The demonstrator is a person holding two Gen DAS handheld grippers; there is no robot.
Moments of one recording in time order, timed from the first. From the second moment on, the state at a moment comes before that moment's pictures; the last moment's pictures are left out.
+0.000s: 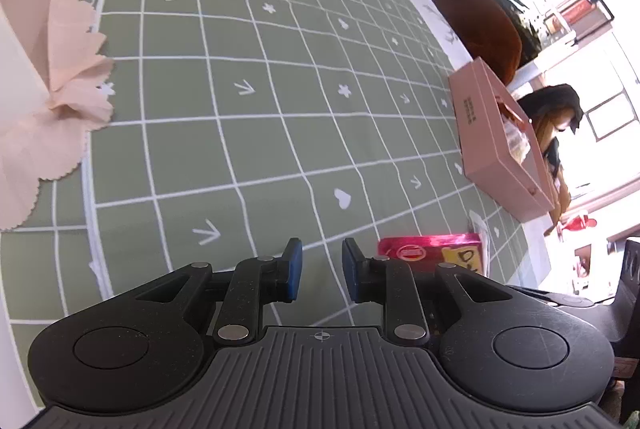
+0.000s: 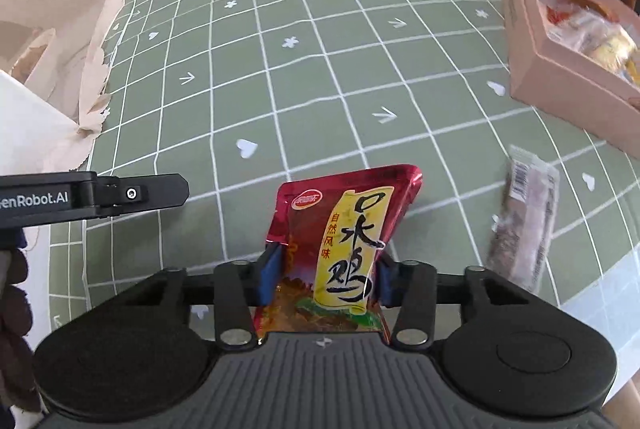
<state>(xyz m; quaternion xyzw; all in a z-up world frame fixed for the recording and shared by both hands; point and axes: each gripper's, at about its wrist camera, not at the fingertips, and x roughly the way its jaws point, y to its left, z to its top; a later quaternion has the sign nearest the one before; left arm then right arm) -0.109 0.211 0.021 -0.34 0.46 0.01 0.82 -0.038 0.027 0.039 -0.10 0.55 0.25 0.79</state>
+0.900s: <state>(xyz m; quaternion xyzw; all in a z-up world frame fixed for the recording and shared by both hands) 0.033 0.014 0.033 -0.09 0.54 -0.18 0.82 -0.060 -0.085 0.044 -0.05 0.53 0.22 0.82</state>
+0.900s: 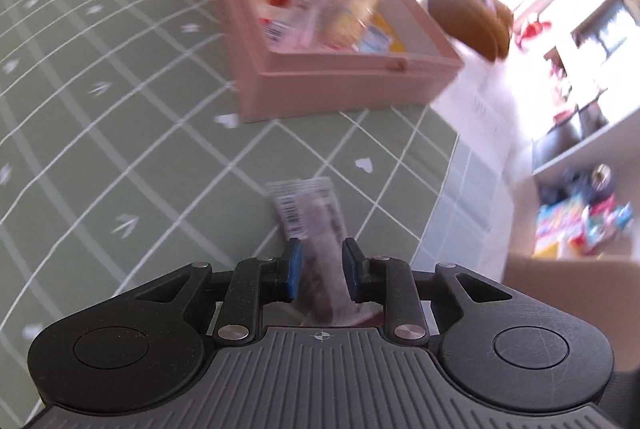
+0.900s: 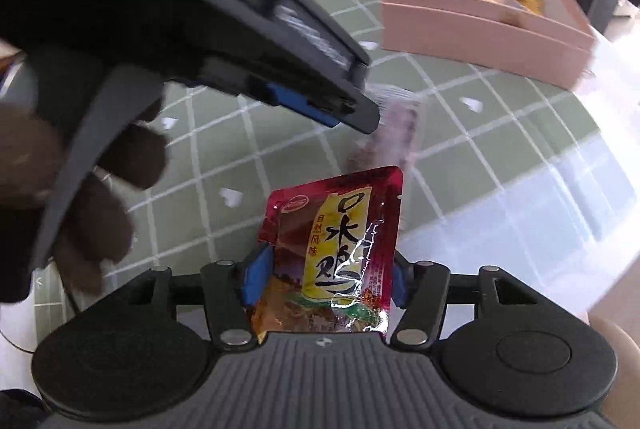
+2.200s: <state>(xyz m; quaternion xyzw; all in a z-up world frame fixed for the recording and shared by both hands) 0.020 0.029 0.029 -0.01 0.50 -0.15 0.85 -0.084 -0.080 0.018 -0.08 0.49 0.15 0.85</state>
